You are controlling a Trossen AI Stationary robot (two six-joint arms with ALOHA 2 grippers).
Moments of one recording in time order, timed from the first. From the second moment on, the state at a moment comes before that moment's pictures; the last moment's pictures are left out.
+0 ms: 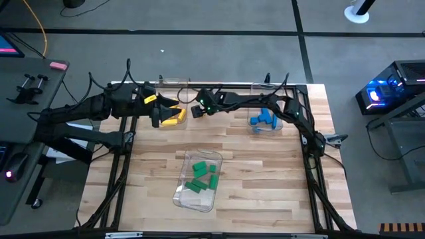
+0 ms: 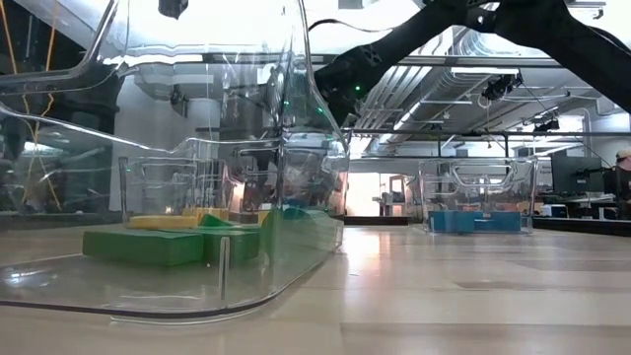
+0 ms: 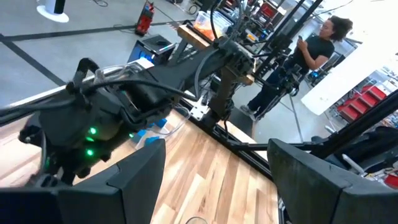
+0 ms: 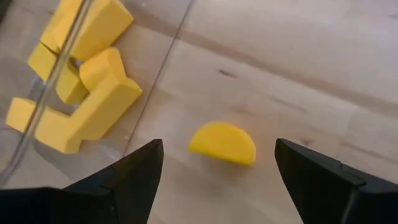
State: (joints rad) left arm 0.13 0.89 1.06 -0.39 -0.07 -0.57; right arm -0.32 2.29 1.79 -0.45 0.11 0.81
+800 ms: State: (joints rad) left arm 0.11 0.89 1.06 -0.39 -0.07 -0.56; right arm -0.32 2.29 1.79 -0.49 0.18 0.86
